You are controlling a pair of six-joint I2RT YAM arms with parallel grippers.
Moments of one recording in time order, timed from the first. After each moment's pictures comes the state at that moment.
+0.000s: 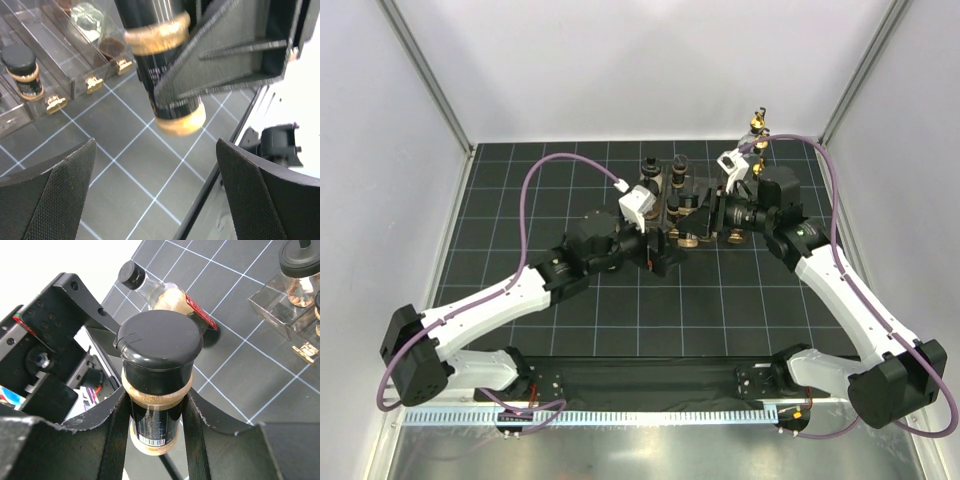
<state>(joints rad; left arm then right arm) -0.91 1.23 0.96 0.04 0.12 -0.37 0.36 1.14 1.06 -0.31 -0.68 0.38</state>
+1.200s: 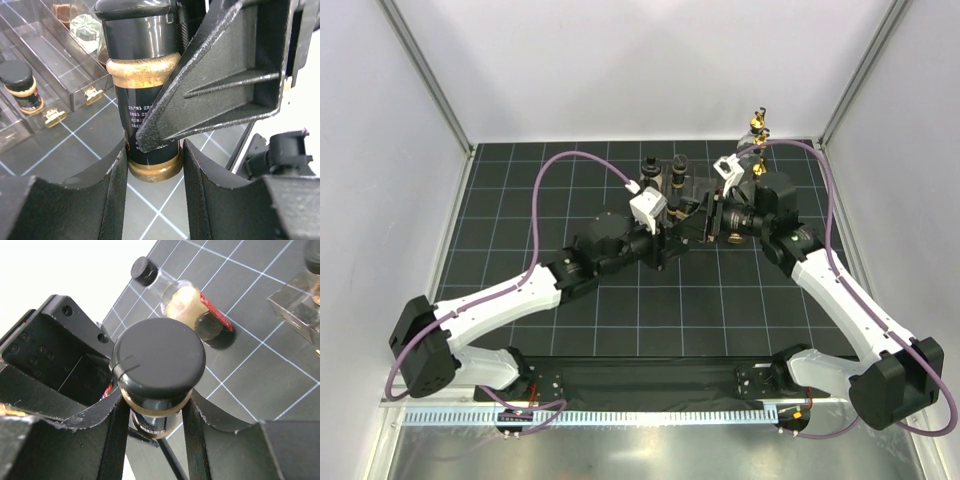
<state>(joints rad) -0.94 1.31 0.99 0.11 0.06 -0.35 0.37 1.14 0.99 -0.19 -0.72 0.47</state>
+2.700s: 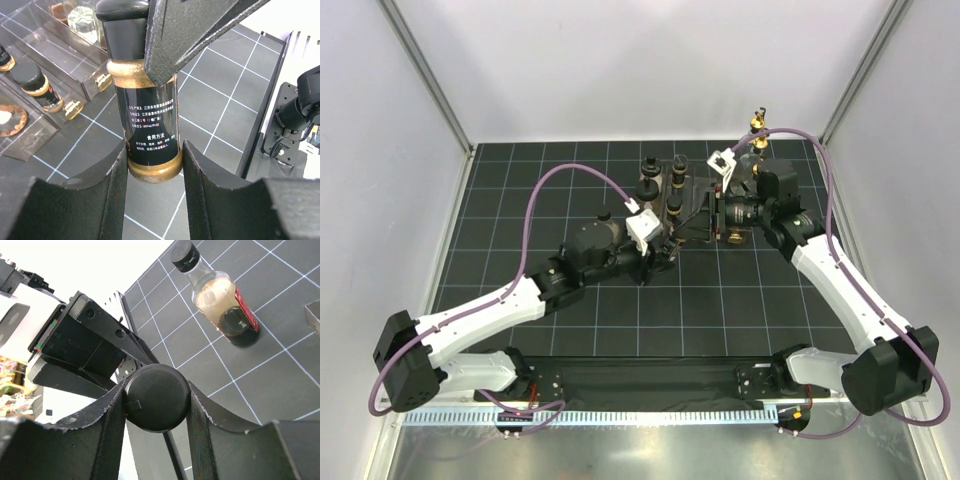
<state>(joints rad) -0.93 1.19 0.89 0.05 0.16 -0.08 0.33 1.21 1.09 -0.28 -0.97 0.30</state>
